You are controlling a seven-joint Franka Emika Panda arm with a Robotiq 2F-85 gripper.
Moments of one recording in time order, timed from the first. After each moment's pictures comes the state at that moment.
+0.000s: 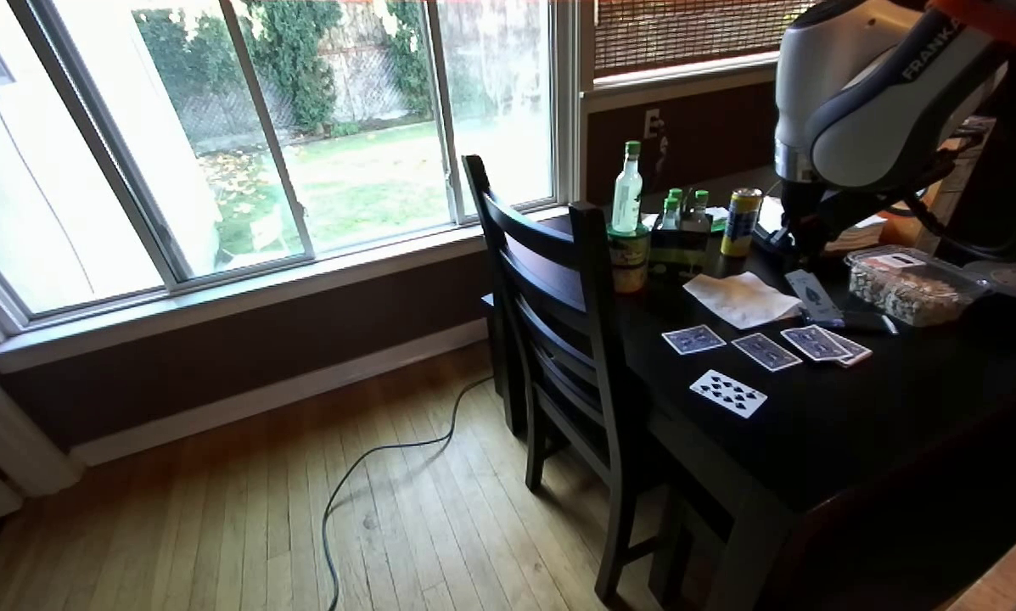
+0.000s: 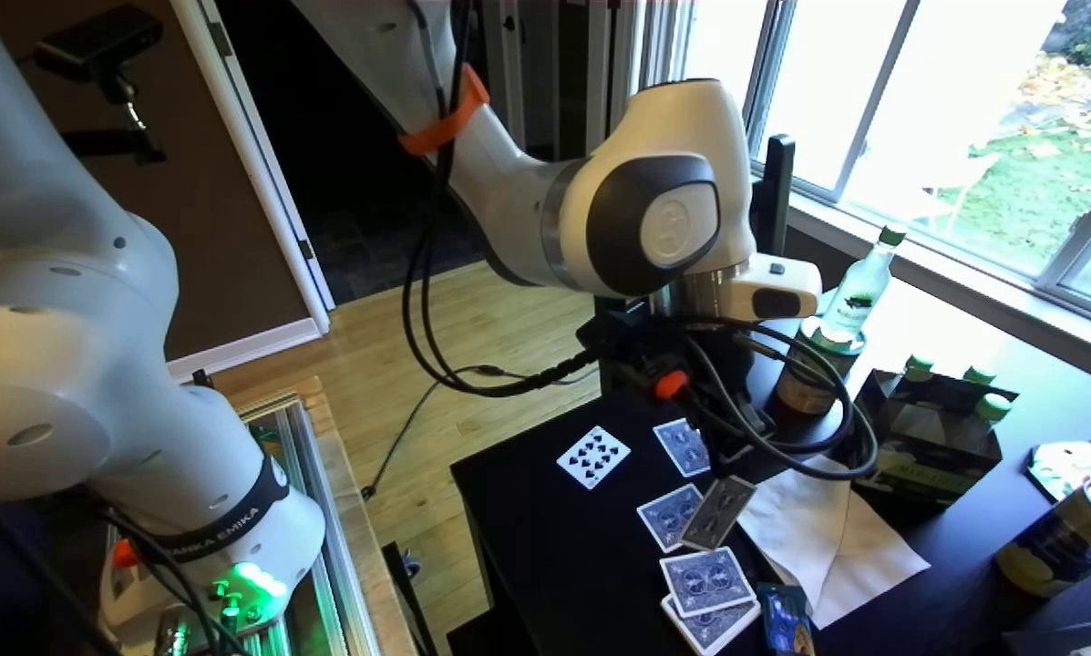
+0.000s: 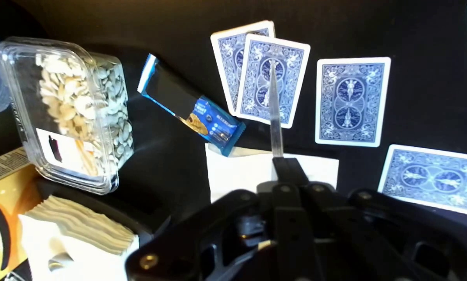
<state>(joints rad) -0.18 0.05 -0.26 -2.47 -0.68 2.62 0.33</state>
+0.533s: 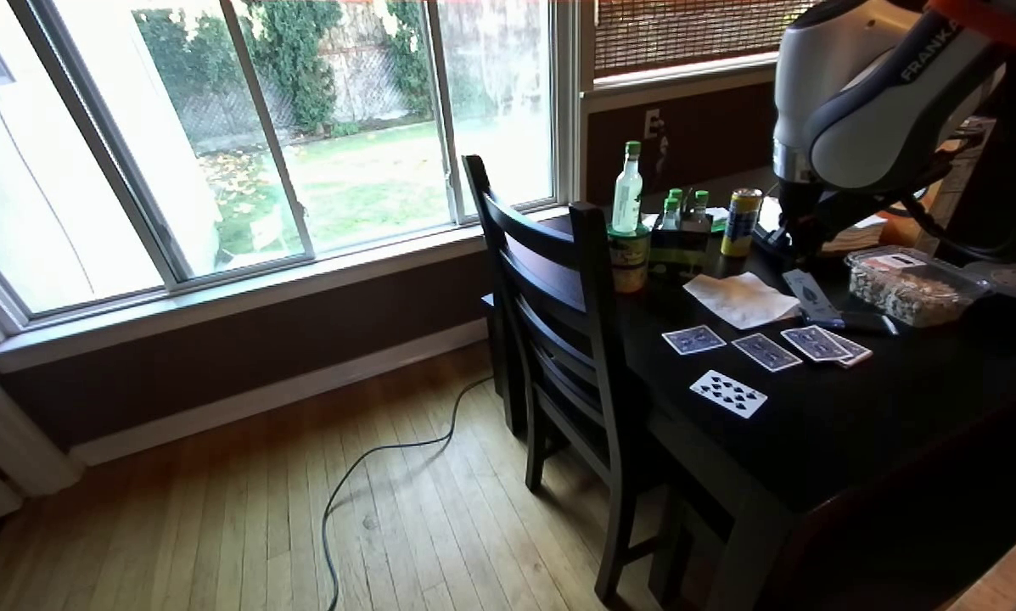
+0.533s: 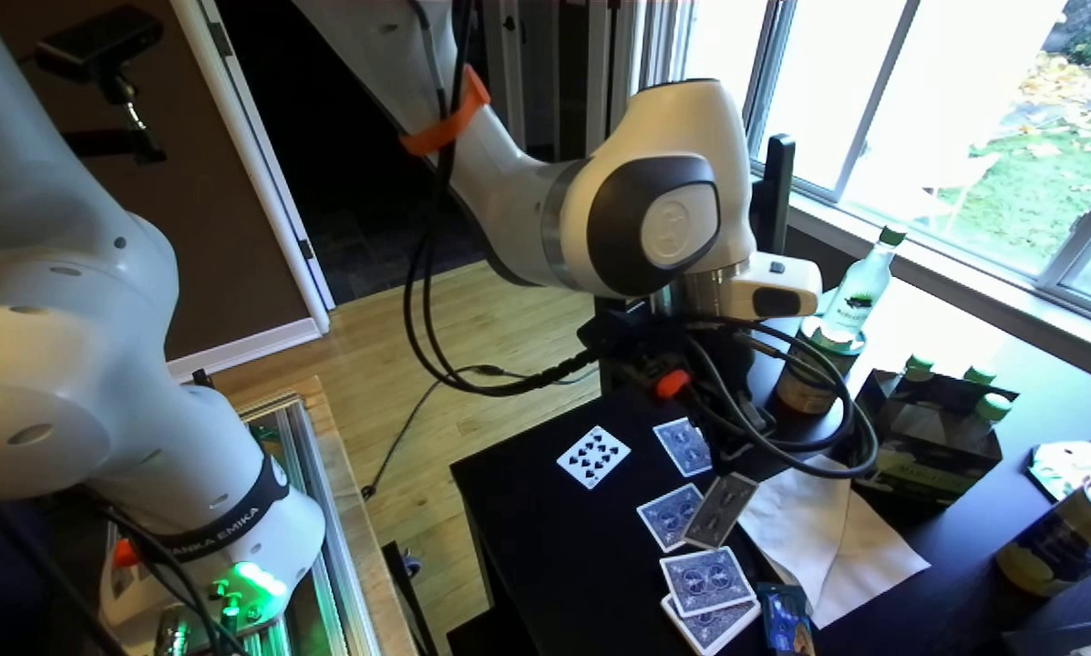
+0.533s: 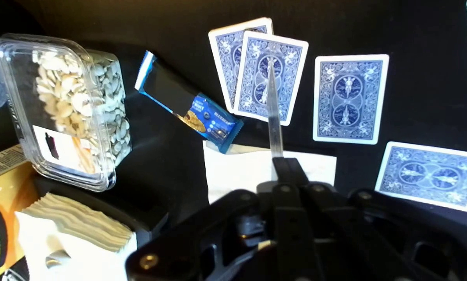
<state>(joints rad) -0.18 0.05 -0.26 -2.47 -0.68 2.63 0.33</state>
